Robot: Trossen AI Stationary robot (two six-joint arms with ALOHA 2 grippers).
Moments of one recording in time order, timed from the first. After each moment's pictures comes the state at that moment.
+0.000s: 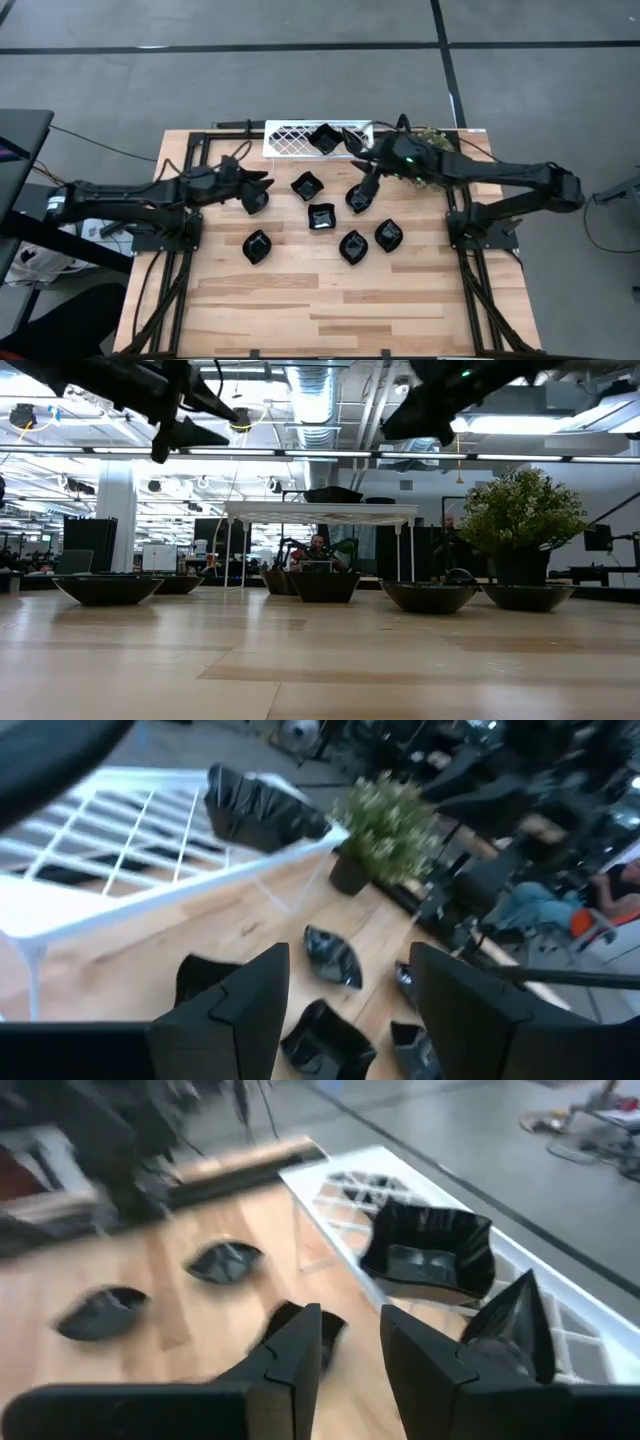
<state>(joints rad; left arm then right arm) 0.08 0.93 0.49 0.06 -0.32 -0.55 -0.25 1.12 0.87 -0.11 0.16 0.12</state>
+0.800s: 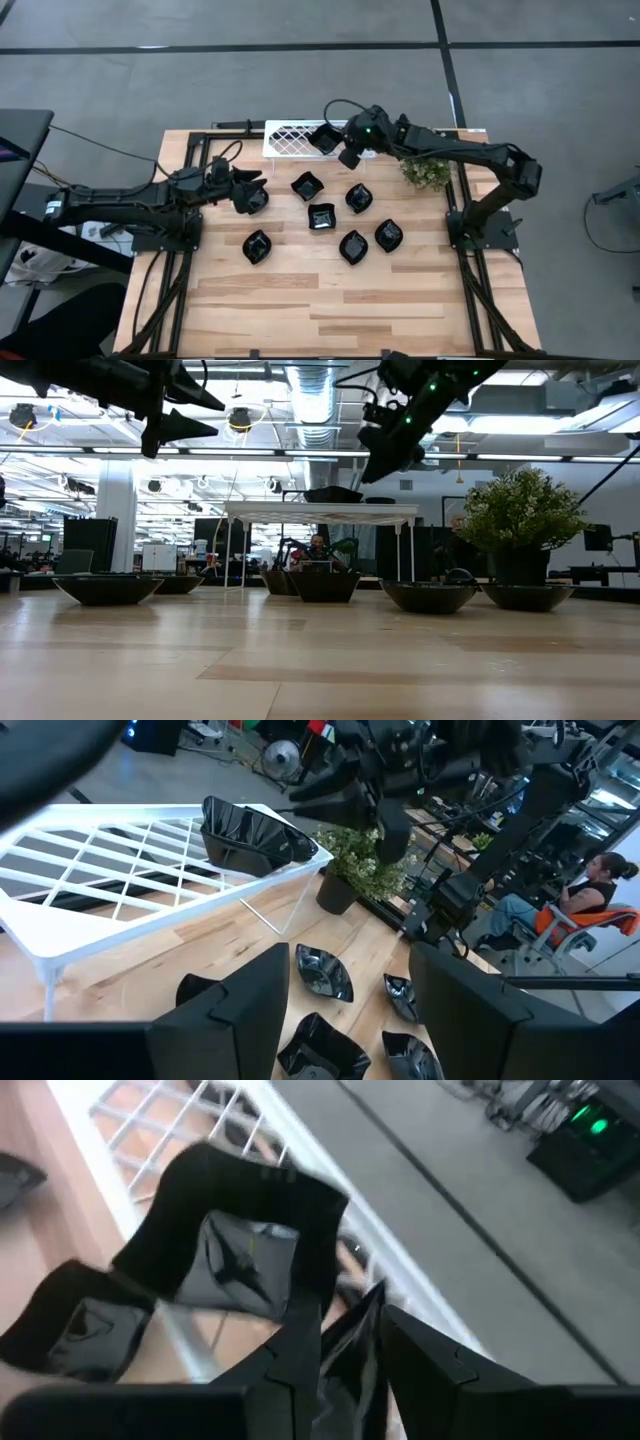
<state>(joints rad) 0.07 0.80 0.44 0.07 -0.32 -0.50 -0.43 1.51 1.22 -0.34 0.30 -0.09</state>
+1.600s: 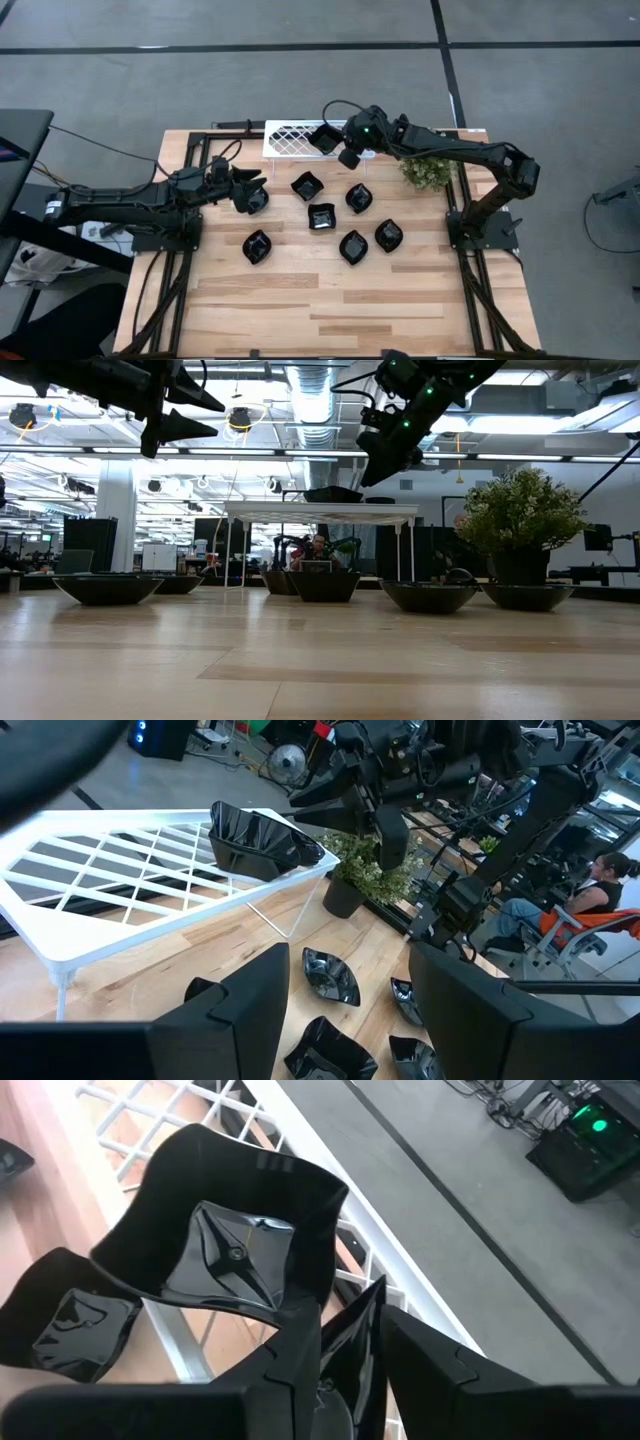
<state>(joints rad) 0.07 0.81 0.44 0.07 -0.34 -0.49 -0.44 1.53 1.23 -0.34 0.29 -0.12</state>
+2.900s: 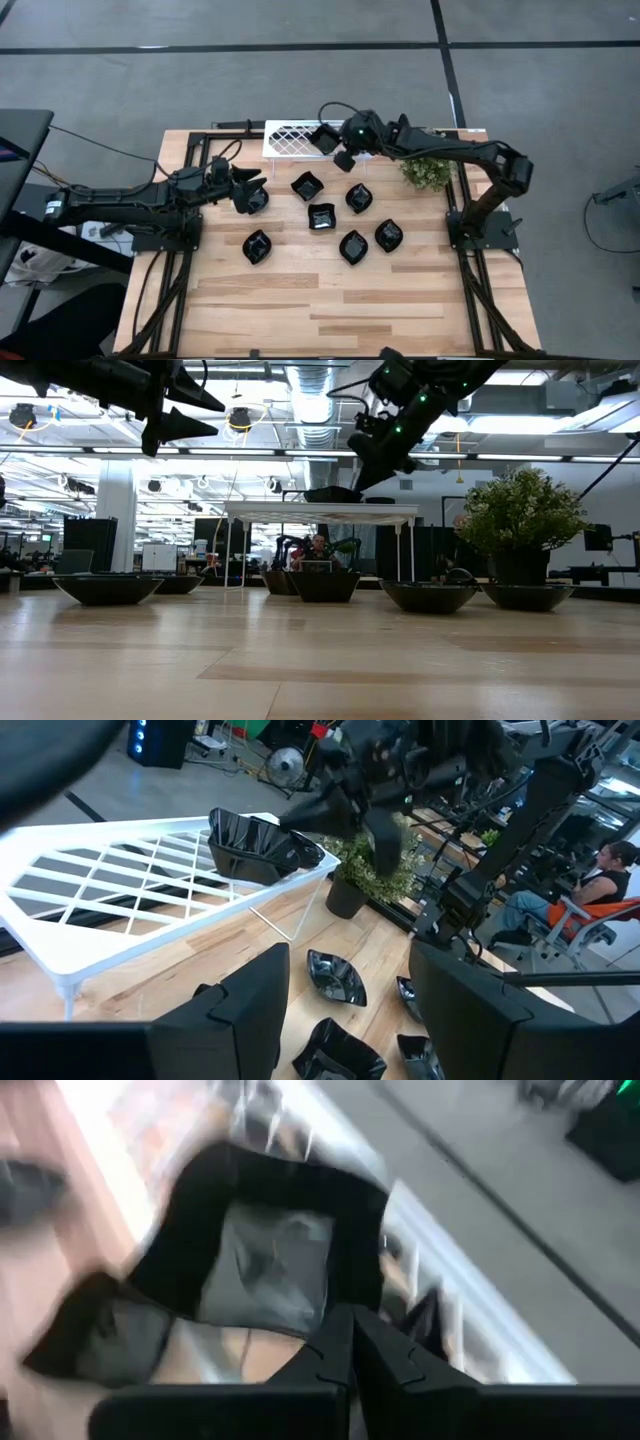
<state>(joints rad) 0.07 0.81 0.44 0.07 -0.34 -0.45 -0.44 1.57 1.23 -0.30 0.23 -0.03</state>
